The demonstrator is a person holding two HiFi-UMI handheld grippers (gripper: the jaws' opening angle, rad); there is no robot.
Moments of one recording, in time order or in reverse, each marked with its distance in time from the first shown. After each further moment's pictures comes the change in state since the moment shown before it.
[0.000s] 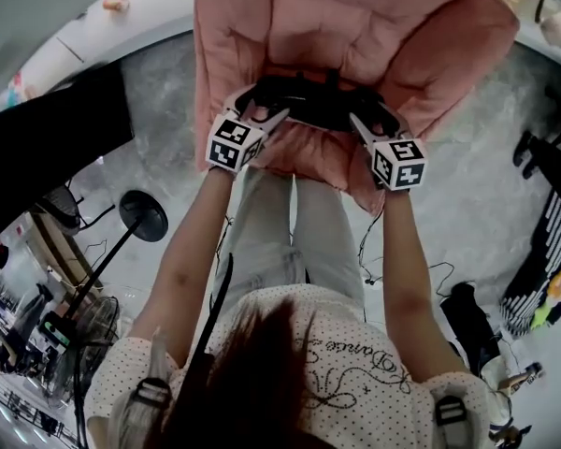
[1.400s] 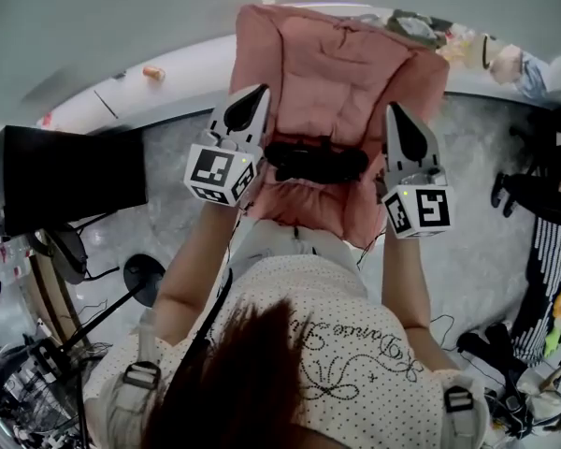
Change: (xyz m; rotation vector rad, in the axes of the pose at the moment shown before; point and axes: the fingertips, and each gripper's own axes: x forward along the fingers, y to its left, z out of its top) left arm -0.286 -0.029 0.269 0.195 -0.719 0.166; right arm -0.237 0.197 0.289 -0.331 -0.784 -0.187
